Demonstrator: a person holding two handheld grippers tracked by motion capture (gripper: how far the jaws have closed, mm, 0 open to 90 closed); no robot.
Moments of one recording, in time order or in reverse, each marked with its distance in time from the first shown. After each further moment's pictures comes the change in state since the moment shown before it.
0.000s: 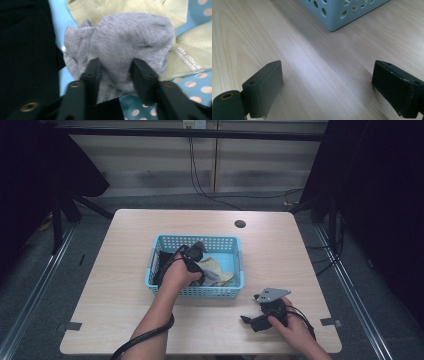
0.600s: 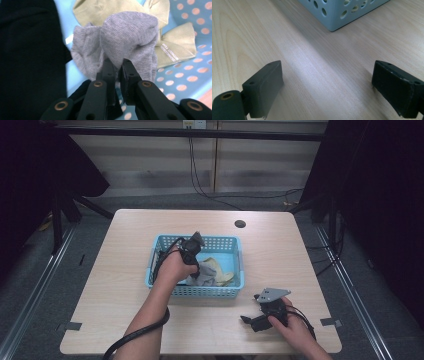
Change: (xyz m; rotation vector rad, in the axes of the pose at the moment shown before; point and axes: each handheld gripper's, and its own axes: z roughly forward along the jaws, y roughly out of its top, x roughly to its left) left arm 0.003 0.008 -0.033 0.017 -0.029 0.010; right arm 0.000 0.000 0.000 0.000 -0.001 0.000
